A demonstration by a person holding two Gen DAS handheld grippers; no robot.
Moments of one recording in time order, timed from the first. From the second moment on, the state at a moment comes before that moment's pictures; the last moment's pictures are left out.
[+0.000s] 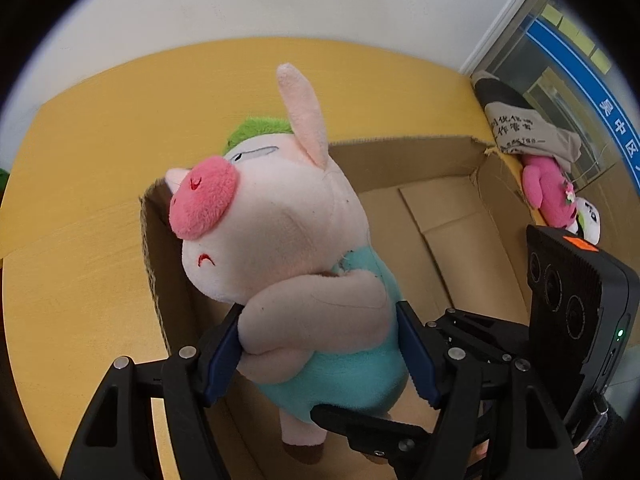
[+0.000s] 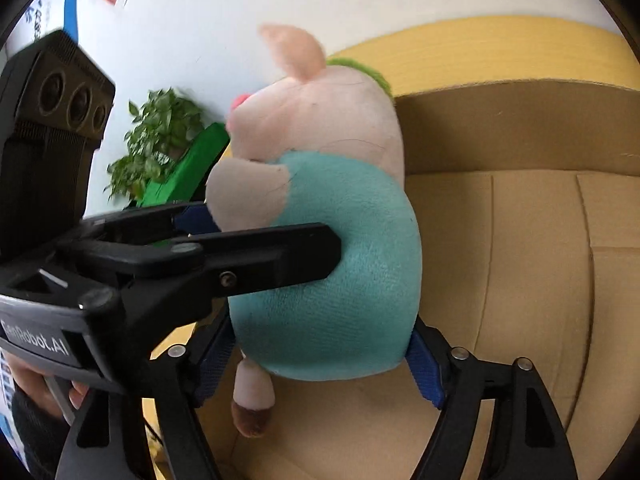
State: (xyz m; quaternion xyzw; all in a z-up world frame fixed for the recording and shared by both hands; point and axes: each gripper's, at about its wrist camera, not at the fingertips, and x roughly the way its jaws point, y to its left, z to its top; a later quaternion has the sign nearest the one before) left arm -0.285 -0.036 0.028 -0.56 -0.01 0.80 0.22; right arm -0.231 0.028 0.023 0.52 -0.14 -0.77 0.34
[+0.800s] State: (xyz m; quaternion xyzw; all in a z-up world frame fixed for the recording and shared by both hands) left arm -0.129 -0.072 0.143 -0.40 -0.04 0.91 0.13; right arm -0.089 0.139 0.136 0.37 0.02 -0.87 0.31
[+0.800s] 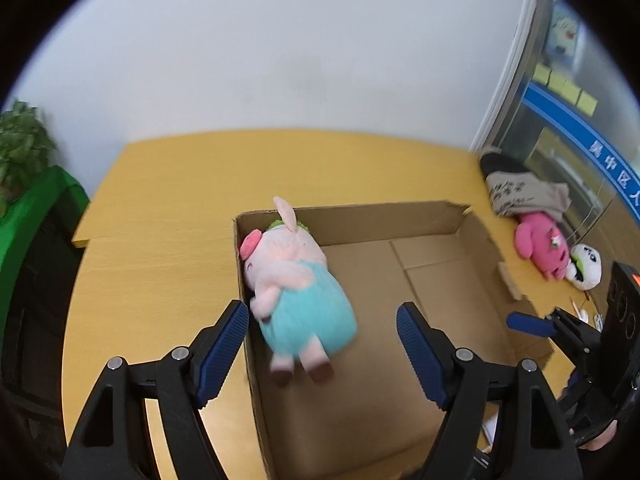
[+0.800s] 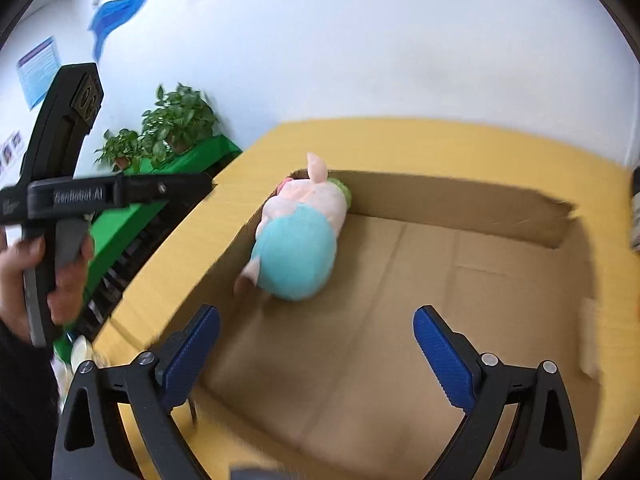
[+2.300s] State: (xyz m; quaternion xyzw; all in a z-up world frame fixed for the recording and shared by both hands) left arm 0.017 0.013 -0.014 -0.49 -0.16 0.84 0.17; right arm 0.080 0.200 0.035 0.48 0.03 -0.82 0.31
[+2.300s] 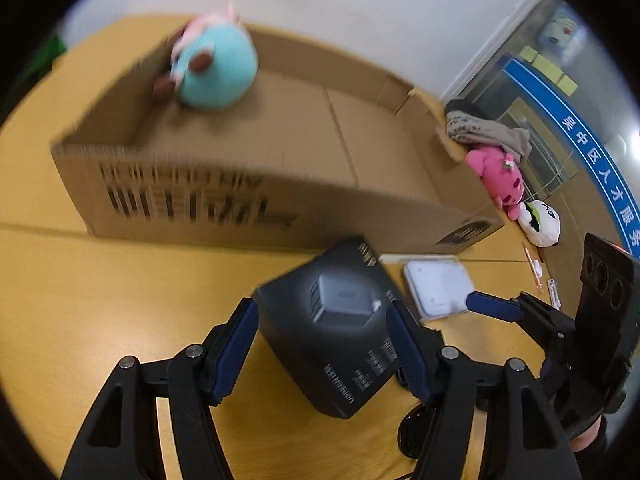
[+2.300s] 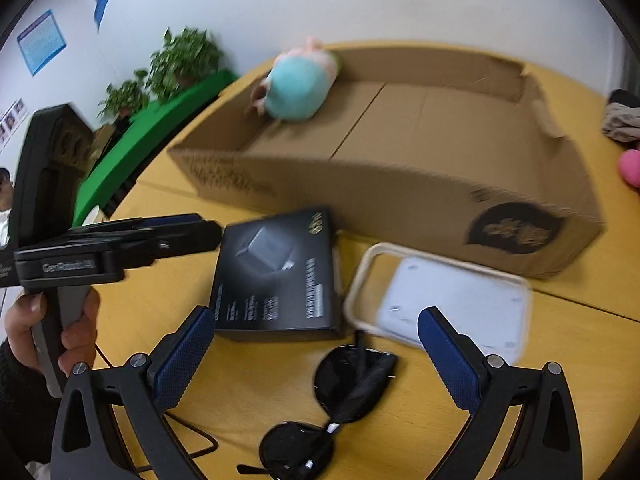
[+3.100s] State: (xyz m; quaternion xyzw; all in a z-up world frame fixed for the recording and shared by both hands) left arm 0.011 0.007 -0.056 -0.54 -0.20 0.80 0.18; right arm 0.100 0.131 -0.021 0.51 0.09 -0.77 0.37
